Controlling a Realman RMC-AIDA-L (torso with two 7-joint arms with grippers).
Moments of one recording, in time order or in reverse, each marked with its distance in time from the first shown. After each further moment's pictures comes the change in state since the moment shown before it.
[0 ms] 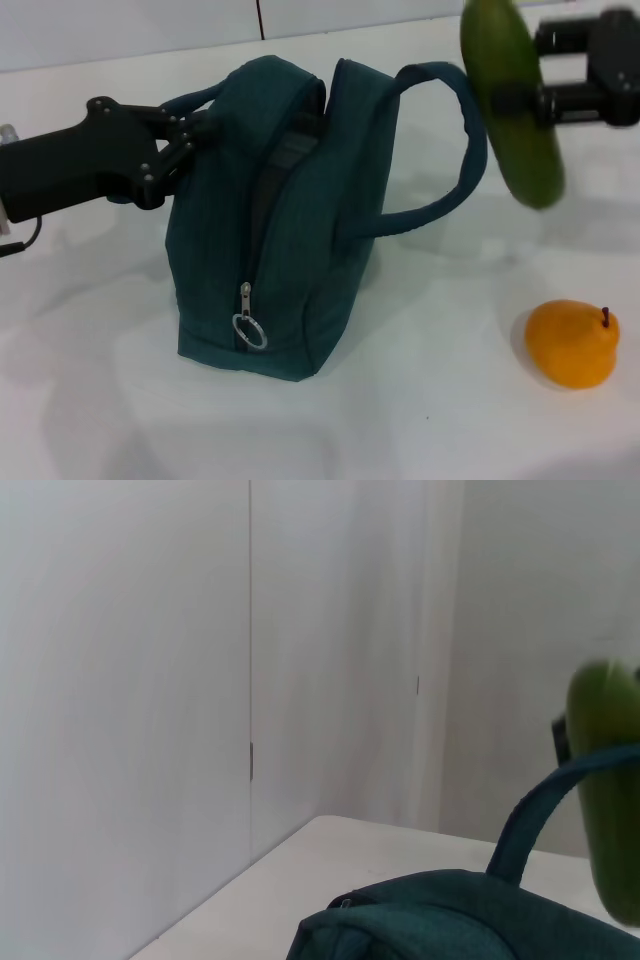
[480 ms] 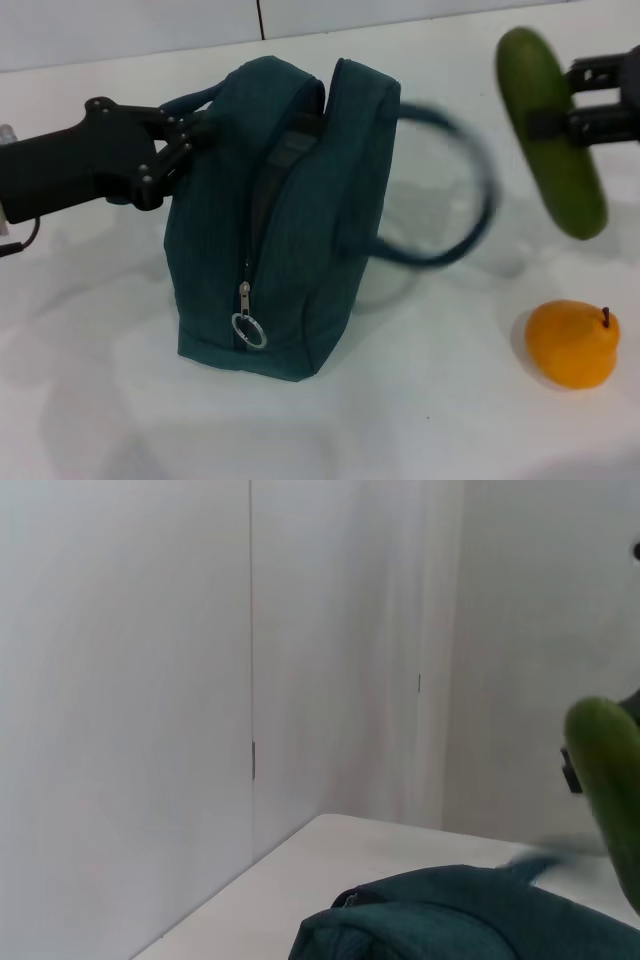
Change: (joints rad) left arm 0.001 0.002 0.000 -0.002 0.000 -0.002 0.011; right arm -0.004 -0.011 0.084 -0.007 -0.107 -0.054 0.101
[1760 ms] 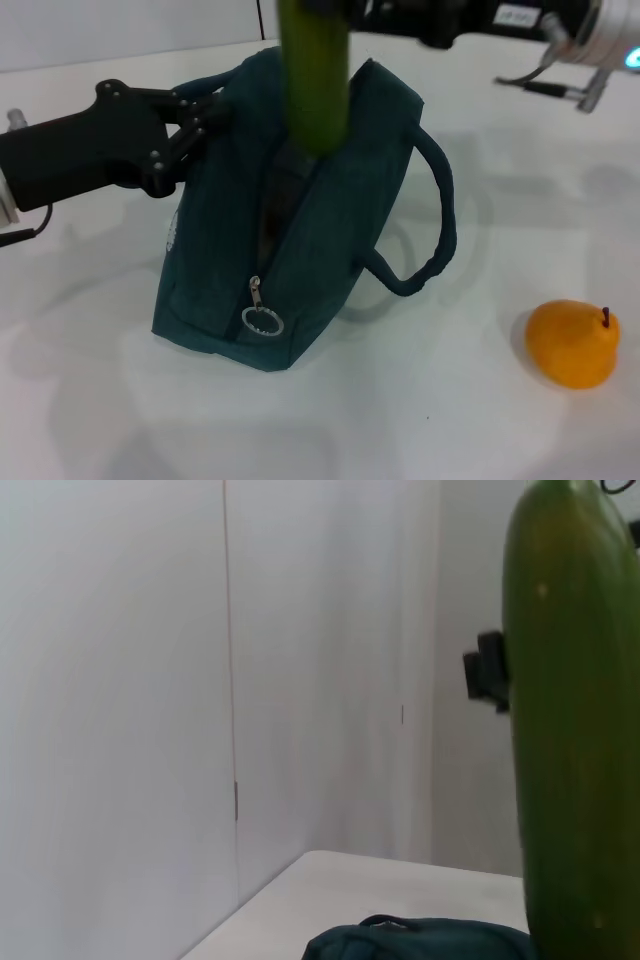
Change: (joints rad) left arm -0.012 -0.003 0.020 -0.004 -0.052 0.004 0.032; right arm 0.318 0.082 -0.147 0.600 0.391 0.101 -0.411
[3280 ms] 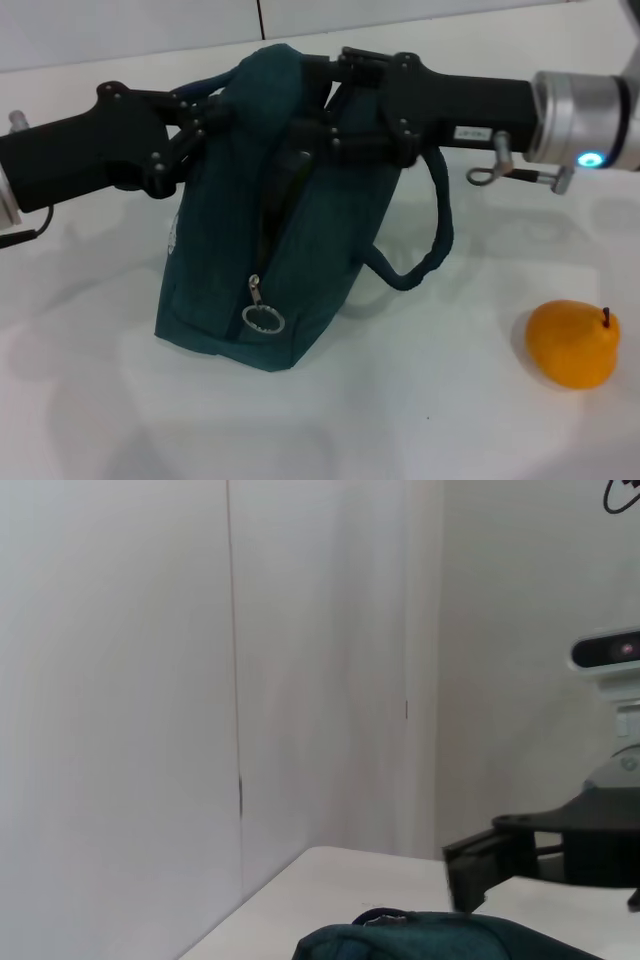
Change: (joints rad) left arm -0.004 0.001 0.000 -0.017 0.000 -0.009 0.011; right arm -0.077 0.002 -0.206 0.125 0.048 0.166 -0.275
